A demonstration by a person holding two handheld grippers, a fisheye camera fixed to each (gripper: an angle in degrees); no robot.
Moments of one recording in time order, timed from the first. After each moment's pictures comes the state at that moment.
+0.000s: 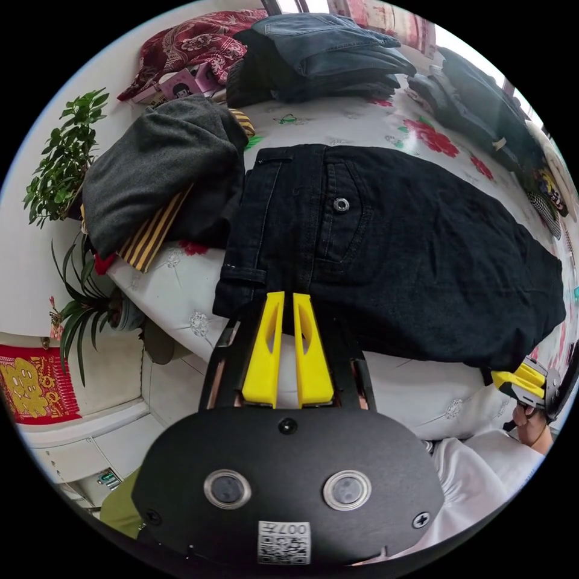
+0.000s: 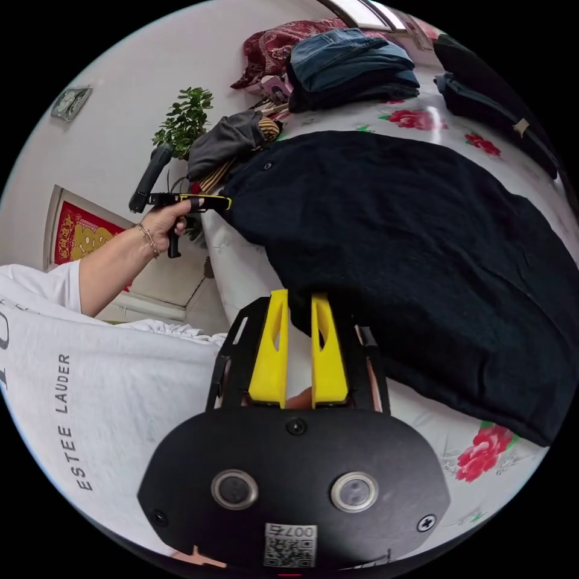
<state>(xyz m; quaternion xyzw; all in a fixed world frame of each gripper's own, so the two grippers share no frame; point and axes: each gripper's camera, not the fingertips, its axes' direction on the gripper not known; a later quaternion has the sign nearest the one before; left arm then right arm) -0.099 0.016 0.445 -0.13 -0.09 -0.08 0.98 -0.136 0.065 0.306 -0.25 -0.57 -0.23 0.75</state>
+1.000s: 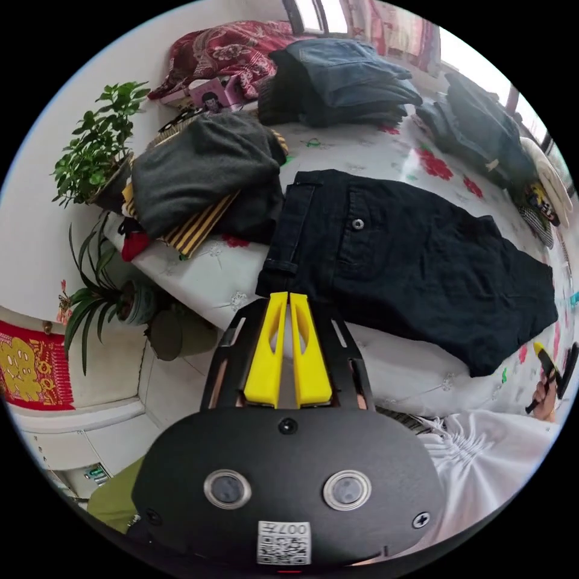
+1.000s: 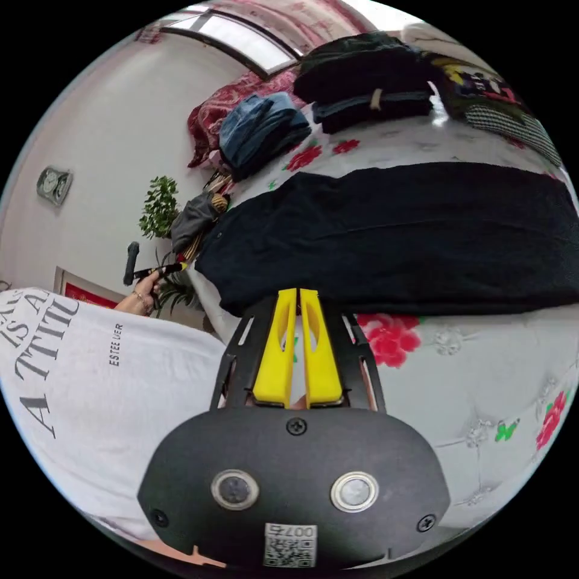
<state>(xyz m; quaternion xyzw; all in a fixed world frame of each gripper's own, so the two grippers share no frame) -0.096 0.031 0.373 -0.07 -0.08 -0.08 0.99 0.183 0.045 0.351 -0.22 -0.52 0.02 0.82</state>
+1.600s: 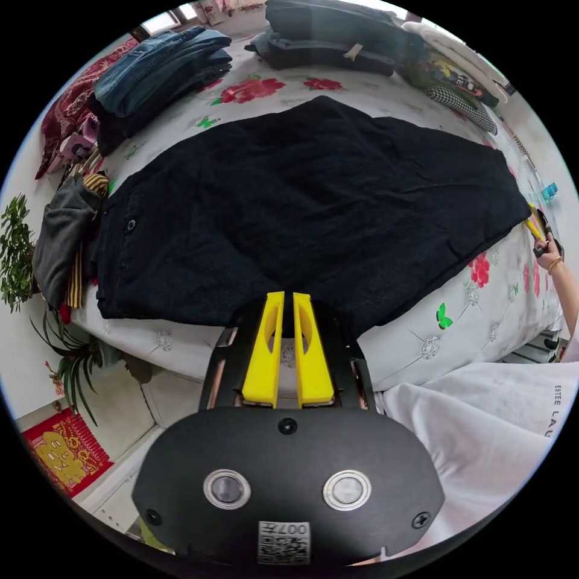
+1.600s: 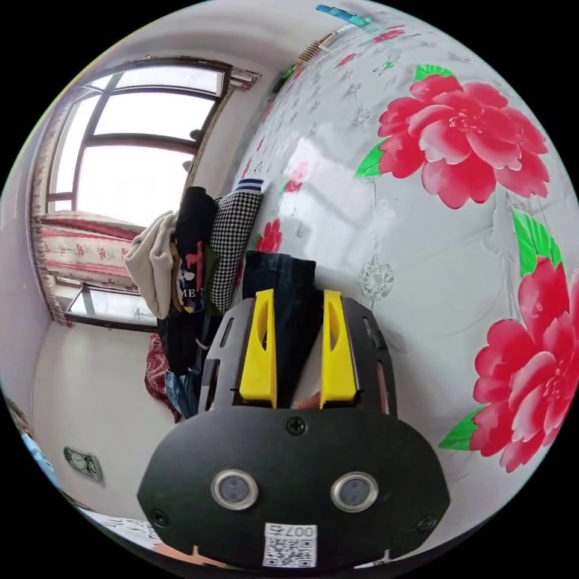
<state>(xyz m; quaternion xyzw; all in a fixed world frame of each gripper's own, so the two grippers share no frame) 0.146 -0.005 0.437 -0.19 -0.02 0.07 0.98 0.501 0.050 0.542 -0.14 -0.39 0.51 0.76</state>
